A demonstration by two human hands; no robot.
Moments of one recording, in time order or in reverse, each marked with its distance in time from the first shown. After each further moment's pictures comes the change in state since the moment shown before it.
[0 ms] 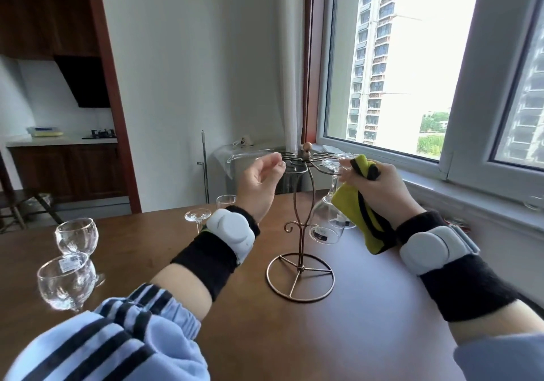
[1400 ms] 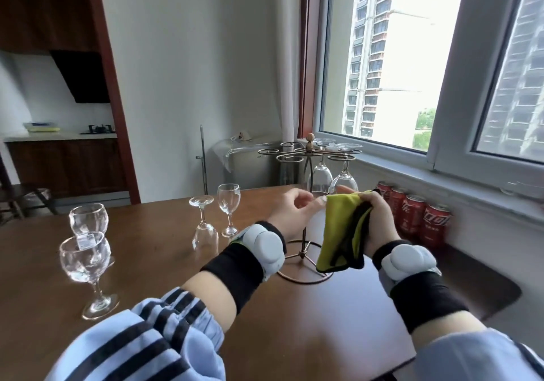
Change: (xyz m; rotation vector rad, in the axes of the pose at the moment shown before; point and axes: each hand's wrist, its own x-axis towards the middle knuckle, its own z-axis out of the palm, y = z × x) left_hand -0.069 -0.006 0.035 0.265 -0.261 -0.150; right_hand -0.067 0.038 0.023 0.985 -0.101 0.466
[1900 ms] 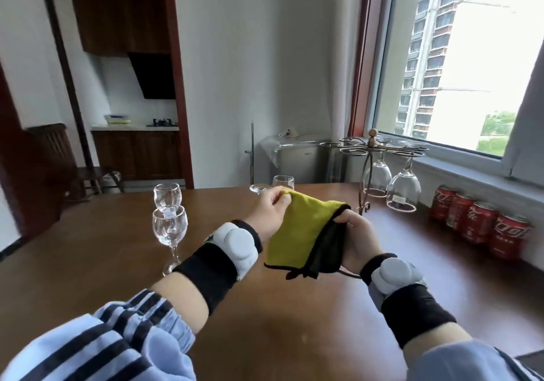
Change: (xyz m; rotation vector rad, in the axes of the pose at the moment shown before) left_hand -0.064 -0.033 -0.122 0.014 0.188 -0.030; right_hand -0.028 0.085 0.087 0.043 -0.370 0.304
